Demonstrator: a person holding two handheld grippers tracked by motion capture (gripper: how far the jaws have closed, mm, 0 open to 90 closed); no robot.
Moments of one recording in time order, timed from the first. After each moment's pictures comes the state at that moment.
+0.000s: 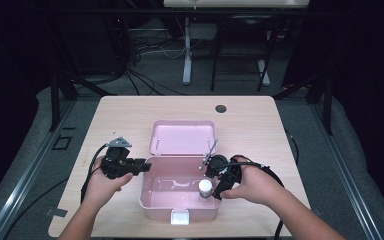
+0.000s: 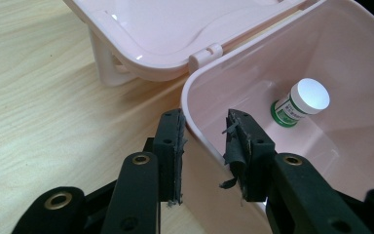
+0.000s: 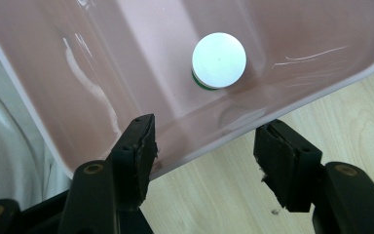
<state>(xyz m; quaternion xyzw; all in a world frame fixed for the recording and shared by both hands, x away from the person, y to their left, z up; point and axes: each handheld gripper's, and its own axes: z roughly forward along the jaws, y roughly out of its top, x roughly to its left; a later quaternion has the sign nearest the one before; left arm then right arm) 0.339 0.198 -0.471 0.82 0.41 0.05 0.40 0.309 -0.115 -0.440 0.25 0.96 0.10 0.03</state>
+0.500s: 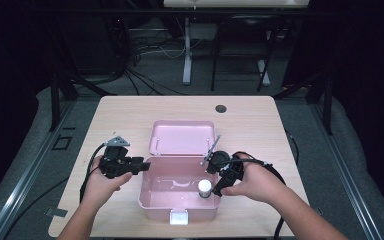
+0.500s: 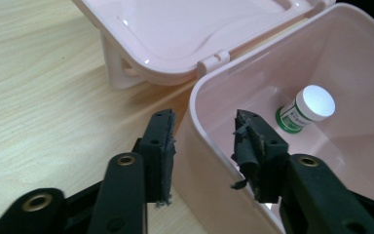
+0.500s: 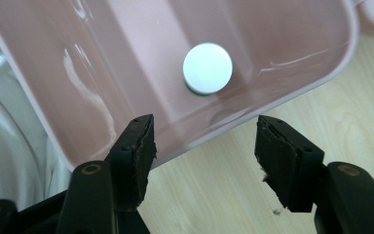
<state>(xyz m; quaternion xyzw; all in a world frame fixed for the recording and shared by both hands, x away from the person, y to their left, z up) 0.339 0.201 -0.468 0.81 0.42 0.06 0.40 0.311 -0.118 -0.427 0.25 0.96 0.12 0.04</state>
